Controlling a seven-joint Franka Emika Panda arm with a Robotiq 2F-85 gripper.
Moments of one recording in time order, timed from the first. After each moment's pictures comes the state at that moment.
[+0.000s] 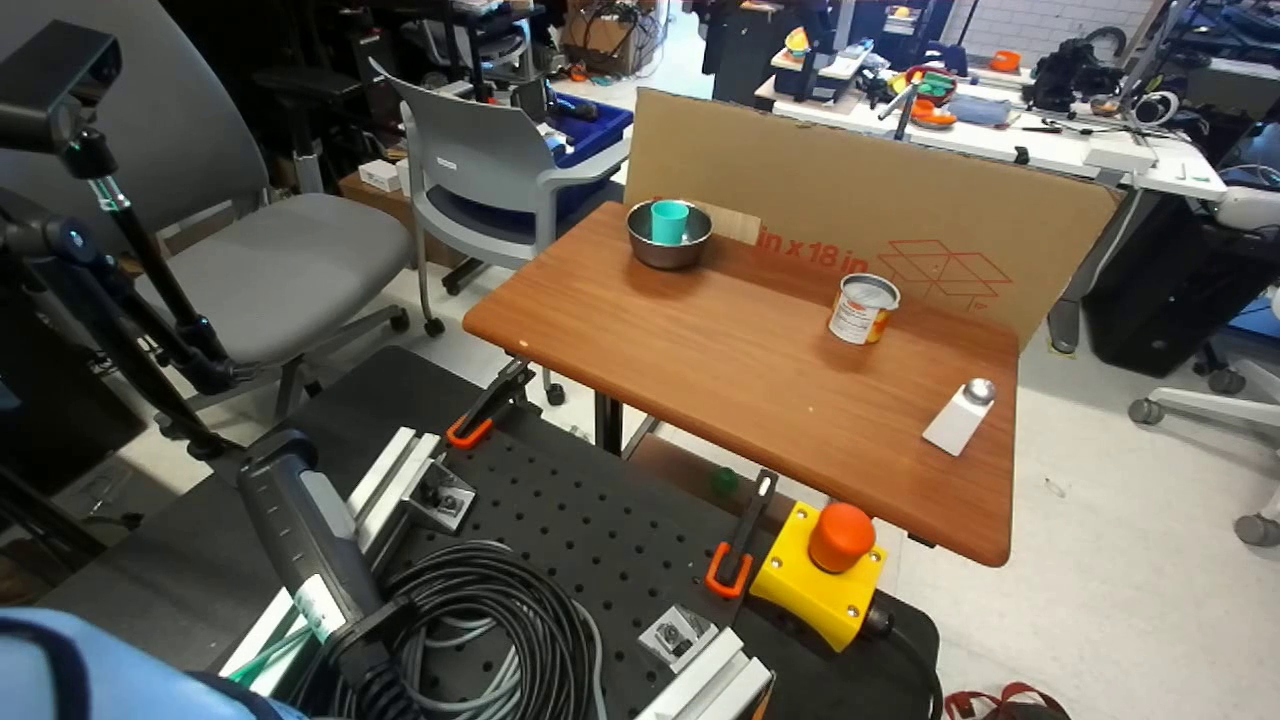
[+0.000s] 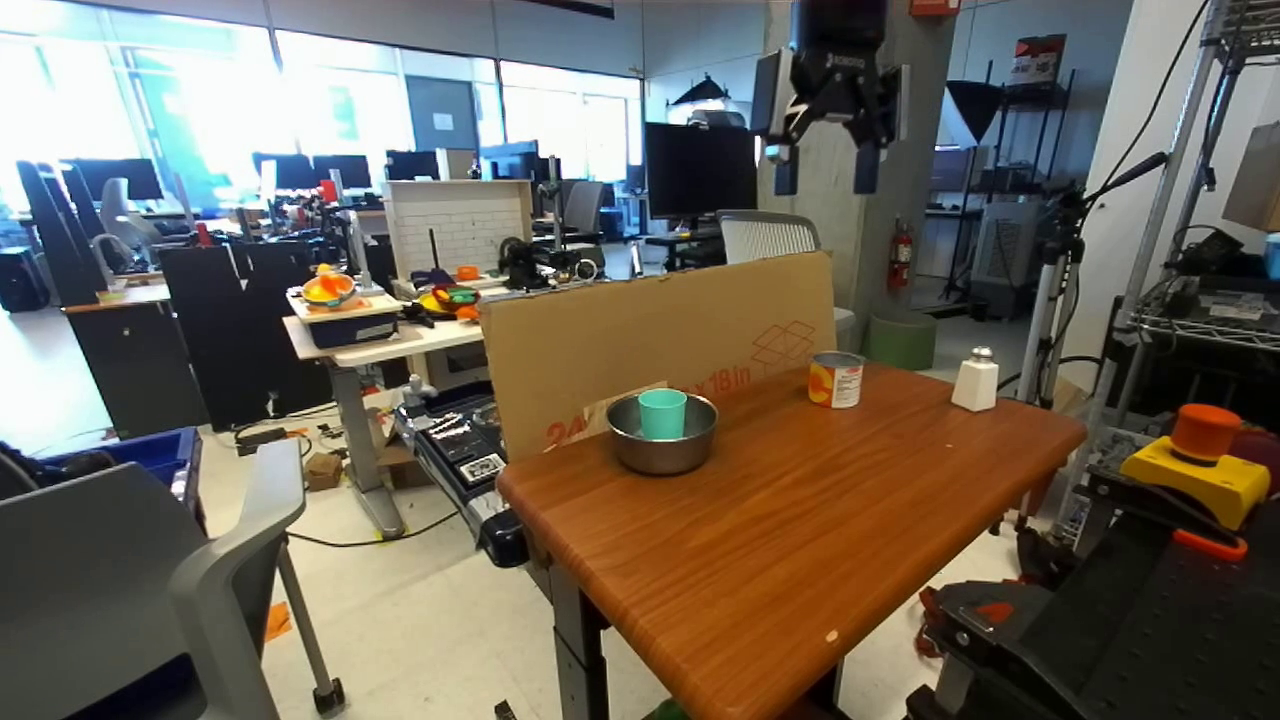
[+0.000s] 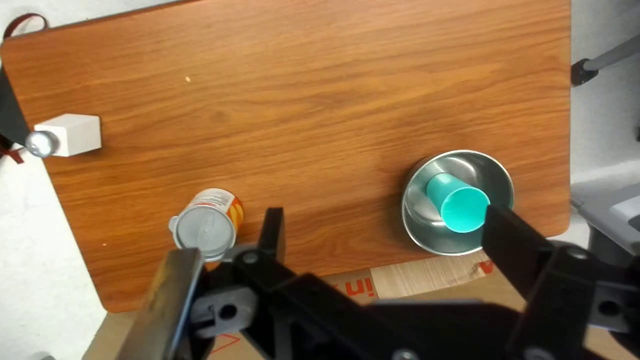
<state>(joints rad) 0.04 0.15 0.01 -2.00 0.00 2.11 0.18</state>
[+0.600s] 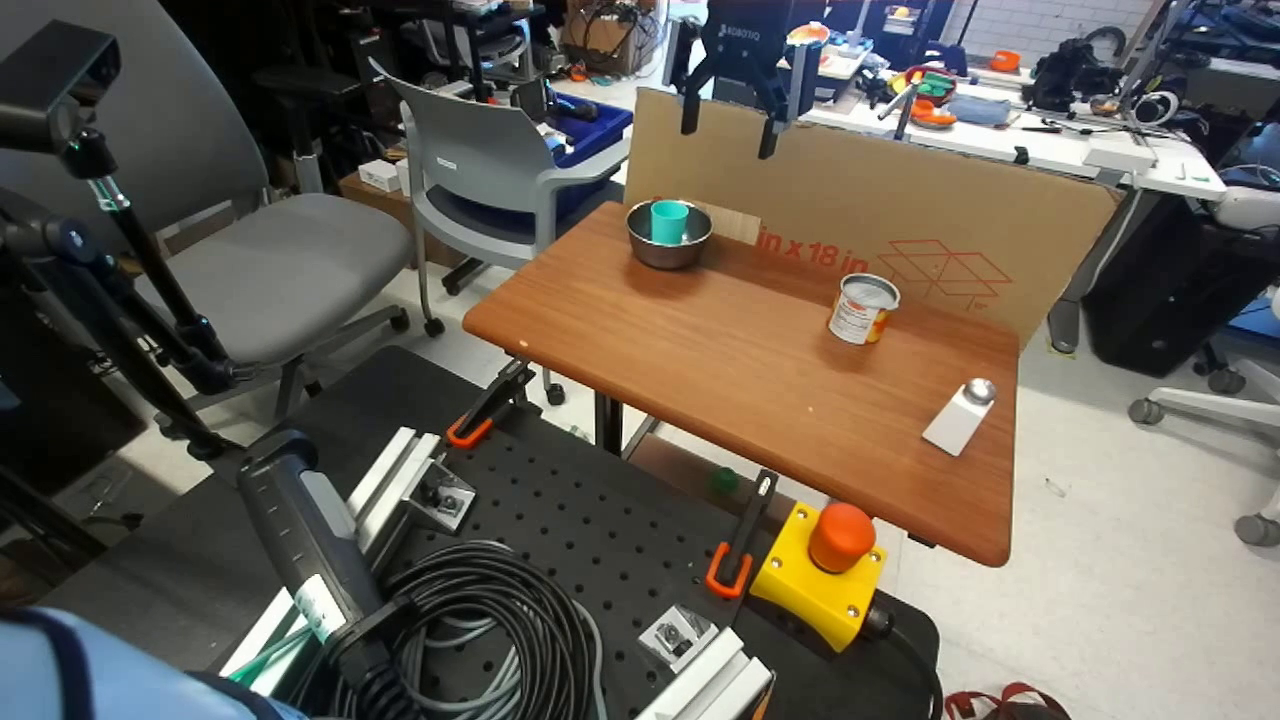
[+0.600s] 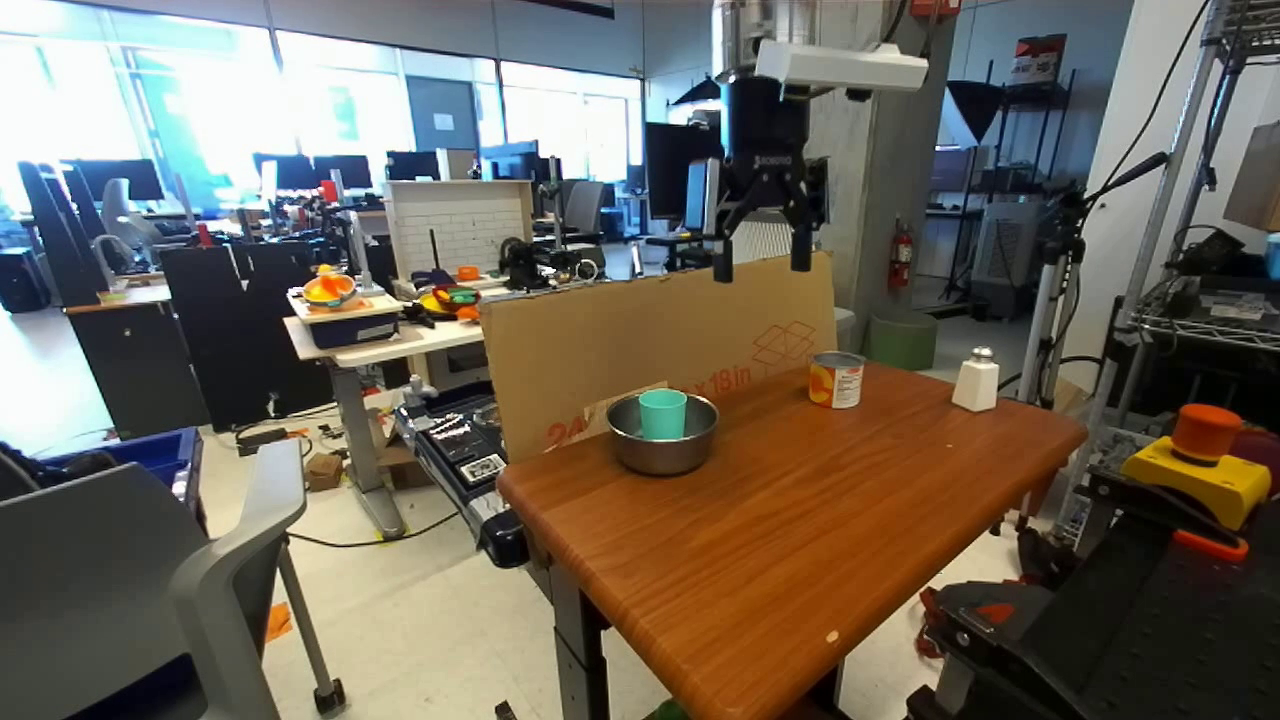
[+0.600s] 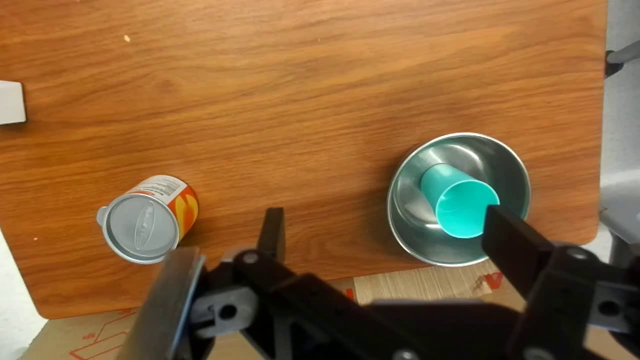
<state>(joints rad) 0.08 0.35 0.02 -1.90 -0.05 2.21 0.24</state>
